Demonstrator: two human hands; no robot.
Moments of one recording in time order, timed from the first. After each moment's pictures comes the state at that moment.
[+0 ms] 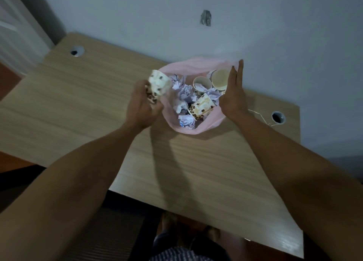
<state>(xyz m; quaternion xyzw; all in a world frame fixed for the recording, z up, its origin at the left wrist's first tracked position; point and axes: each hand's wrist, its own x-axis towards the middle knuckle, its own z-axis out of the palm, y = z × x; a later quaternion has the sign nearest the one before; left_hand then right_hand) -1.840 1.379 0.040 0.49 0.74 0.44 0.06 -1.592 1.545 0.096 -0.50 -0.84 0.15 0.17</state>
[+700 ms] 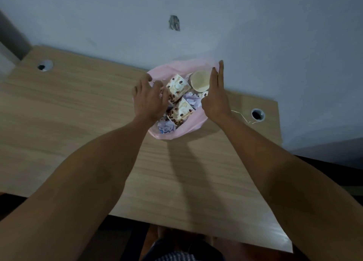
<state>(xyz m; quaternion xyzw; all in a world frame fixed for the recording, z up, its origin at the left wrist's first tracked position) -1.774 1.477 0.060 0.53 0.81 0.26 -0.06 -1.575 1.557 0.102 -0.50 -0.83 0.17 0.20</state>
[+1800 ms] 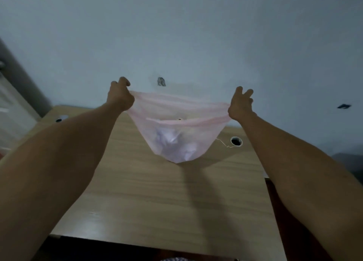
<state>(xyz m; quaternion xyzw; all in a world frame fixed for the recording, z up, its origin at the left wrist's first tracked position) -1.840 1.480 0.250 0.45 0.85 0.27 0.06 -1.477 1.585 0.256 -0.71 -0.69 0.12 0.10</state>
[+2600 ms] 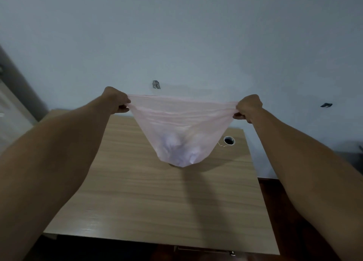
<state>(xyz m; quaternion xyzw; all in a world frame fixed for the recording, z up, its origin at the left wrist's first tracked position) -1.826 1.457 0.280 0.25 0.80 0.42 0.34 -1.419 1.577 0.276 -0.73 -0.47 0.37 0.31</state>
